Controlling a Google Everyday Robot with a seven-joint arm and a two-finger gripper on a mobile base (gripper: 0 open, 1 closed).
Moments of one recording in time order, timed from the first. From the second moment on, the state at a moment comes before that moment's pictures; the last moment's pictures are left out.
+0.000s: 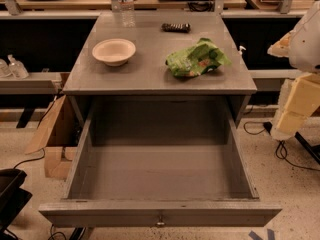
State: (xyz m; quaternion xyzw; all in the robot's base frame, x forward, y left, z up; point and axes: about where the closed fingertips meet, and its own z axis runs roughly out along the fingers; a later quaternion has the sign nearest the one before) arm 0.438 -0.217 0.976 -0.60 0.78 -0.03 0.16
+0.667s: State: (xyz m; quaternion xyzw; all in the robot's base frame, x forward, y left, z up) arm 0.438 -0.217 0.966 -0.60 0.78 -0.03 0.17
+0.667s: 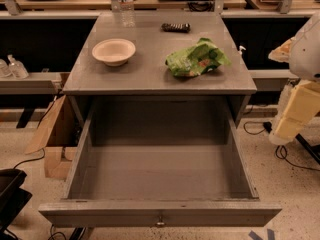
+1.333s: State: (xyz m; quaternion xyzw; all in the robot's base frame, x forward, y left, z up) arm 0.402 -0.222 0.881 -0.56 0.80 0.00 0.21
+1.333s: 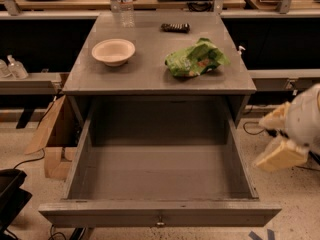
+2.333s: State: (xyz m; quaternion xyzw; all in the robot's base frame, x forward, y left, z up) arm 0.350 -0.235 0.776 -0.50 0.83 0.02 0.24
